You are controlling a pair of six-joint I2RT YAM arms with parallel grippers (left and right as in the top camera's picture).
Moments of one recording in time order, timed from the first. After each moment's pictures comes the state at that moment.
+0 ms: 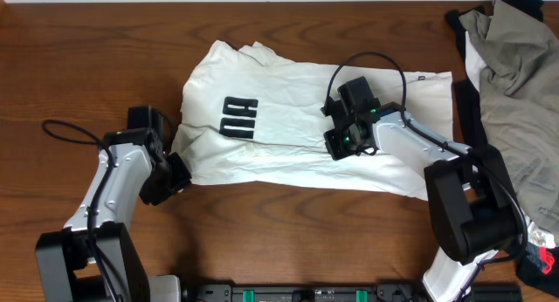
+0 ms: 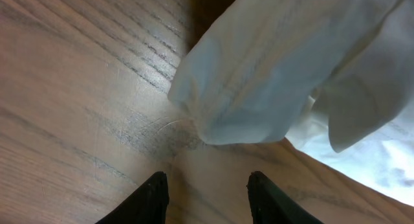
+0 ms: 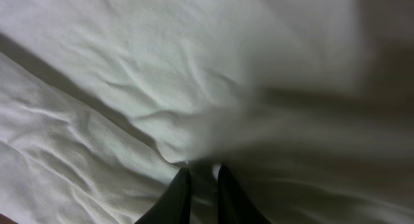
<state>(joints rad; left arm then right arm) 0.12 1.54 0.89 -0.95 0.01 -0.46 0.38 1.91 1.13 -0.53 -0.23 0.04</state>
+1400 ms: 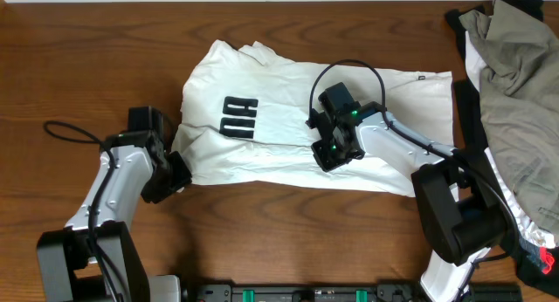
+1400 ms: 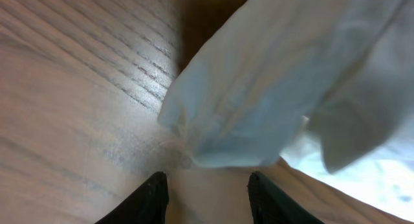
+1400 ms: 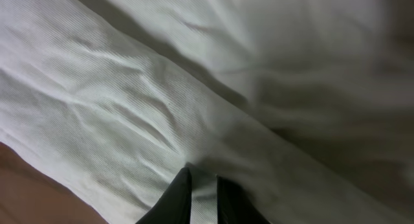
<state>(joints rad) 0.12 1.54 0.85 -0.87 0.01 -0.45 0.48 1.93 1.18 -0.68 -0.23 0.04</state>
